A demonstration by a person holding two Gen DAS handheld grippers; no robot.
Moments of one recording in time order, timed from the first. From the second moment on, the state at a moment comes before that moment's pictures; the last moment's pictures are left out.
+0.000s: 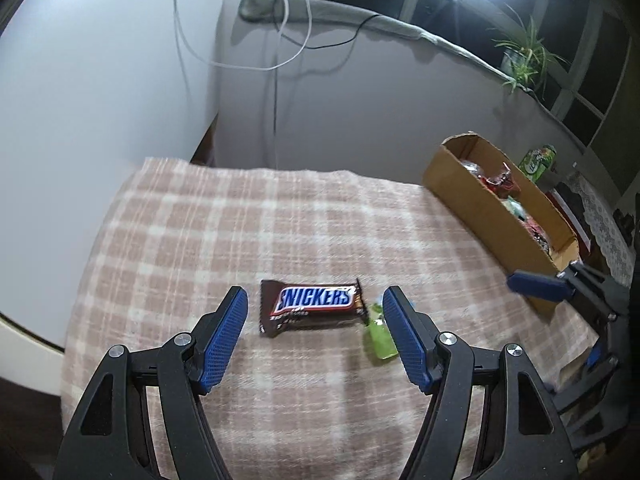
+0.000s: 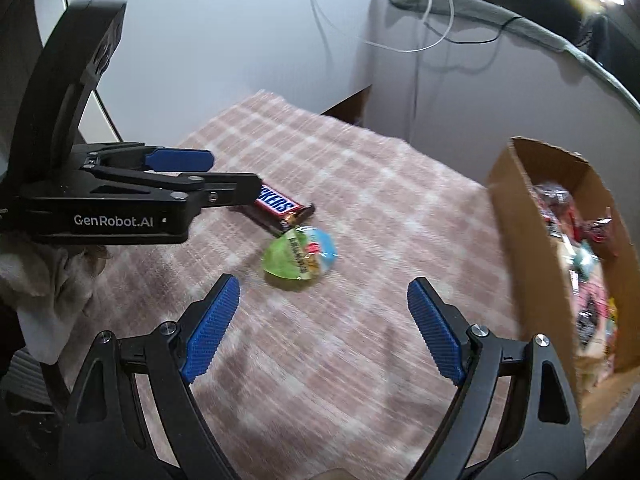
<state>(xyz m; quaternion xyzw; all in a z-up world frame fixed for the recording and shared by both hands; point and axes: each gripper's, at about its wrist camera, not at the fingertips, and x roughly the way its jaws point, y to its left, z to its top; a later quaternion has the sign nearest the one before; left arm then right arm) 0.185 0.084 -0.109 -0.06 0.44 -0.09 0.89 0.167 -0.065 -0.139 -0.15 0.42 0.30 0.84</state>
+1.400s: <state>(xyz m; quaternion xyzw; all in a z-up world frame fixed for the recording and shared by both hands) 0.213 0.063 -0.151 -0.02 0.46 -0.10 0.88 0.192 -0.044 -0.175 -0.14 0.44 0.32 0.83</state>
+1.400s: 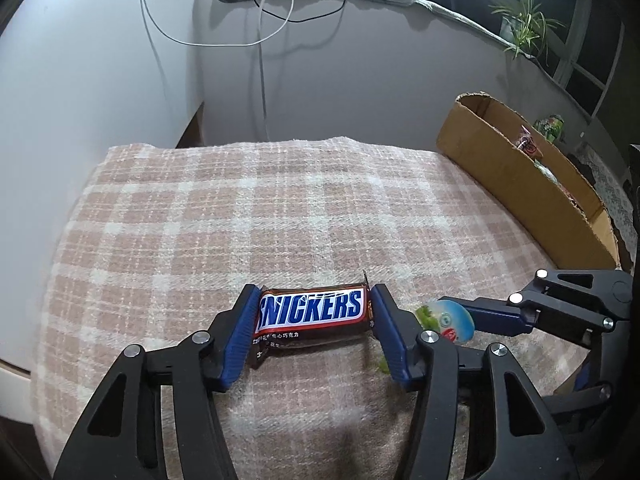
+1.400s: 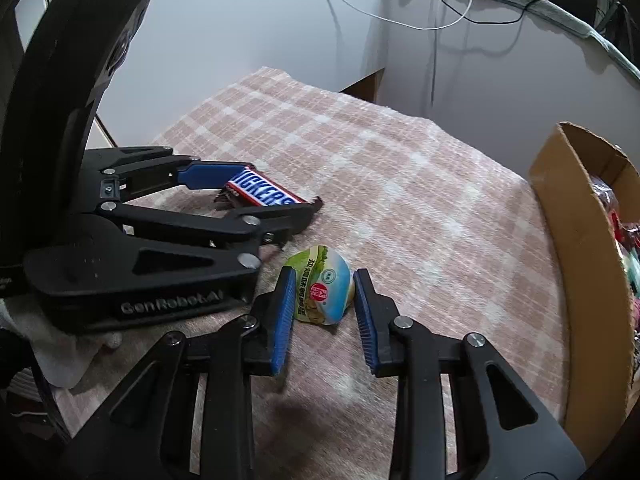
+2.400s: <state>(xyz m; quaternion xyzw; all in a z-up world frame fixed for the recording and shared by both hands) 0.188 0.045 -0.099 -0.02 0.40 -0.12 0.91 0.186 -0.137 -0.110 -0.08 0.39 0.28 0.87</state>
